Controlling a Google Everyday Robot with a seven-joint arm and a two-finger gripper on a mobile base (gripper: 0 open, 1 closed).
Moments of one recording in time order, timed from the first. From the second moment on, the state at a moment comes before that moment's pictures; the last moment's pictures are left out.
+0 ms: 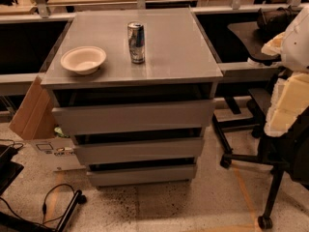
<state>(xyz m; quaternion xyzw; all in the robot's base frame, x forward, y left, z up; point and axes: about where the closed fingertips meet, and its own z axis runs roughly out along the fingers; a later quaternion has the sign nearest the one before) 0.438 -0.217 0.976 -0.60 0.78 -0.03 0.16</state>
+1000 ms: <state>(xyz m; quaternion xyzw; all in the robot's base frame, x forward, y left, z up) 0.455 -0.188 0.904 -0.60 0.78 -0.01 0.19</state>
